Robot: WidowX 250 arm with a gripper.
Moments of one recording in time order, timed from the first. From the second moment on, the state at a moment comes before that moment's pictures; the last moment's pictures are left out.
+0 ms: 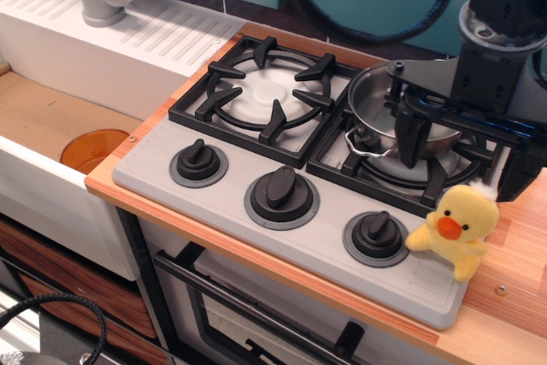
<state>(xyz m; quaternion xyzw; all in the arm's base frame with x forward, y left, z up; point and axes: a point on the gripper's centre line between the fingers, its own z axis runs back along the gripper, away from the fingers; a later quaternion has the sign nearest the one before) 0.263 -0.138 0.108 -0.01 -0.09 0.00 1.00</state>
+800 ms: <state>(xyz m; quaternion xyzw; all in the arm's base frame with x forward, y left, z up) 0.265 -0.148 0.069 -0.01 -0.11 0.00 0.99</state>
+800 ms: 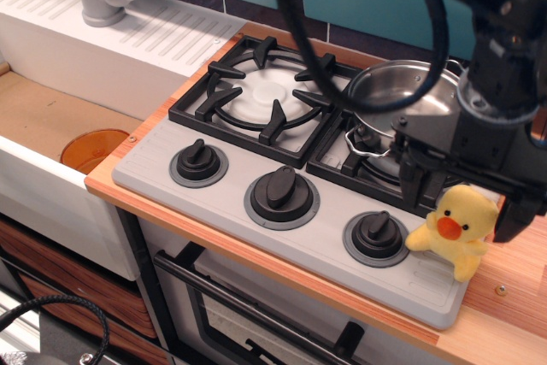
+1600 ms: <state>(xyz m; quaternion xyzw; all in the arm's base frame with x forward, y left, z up) 0.273 -0.156 0.039 -0.02 -0.13 0.02 0.99</state>
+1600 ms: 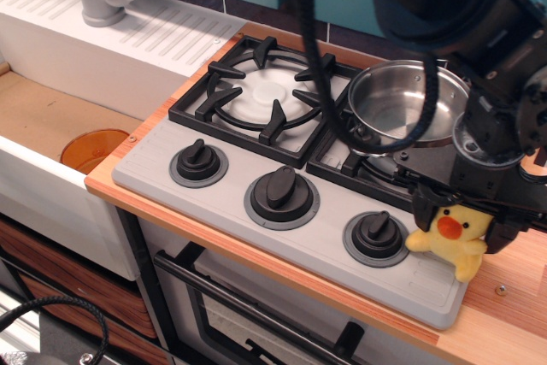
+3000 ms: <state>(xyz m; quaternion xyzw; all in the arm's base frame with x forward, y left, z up) 0.368 -0.095 0.111 -0.01 -0.05 -0.05 1.00</state>
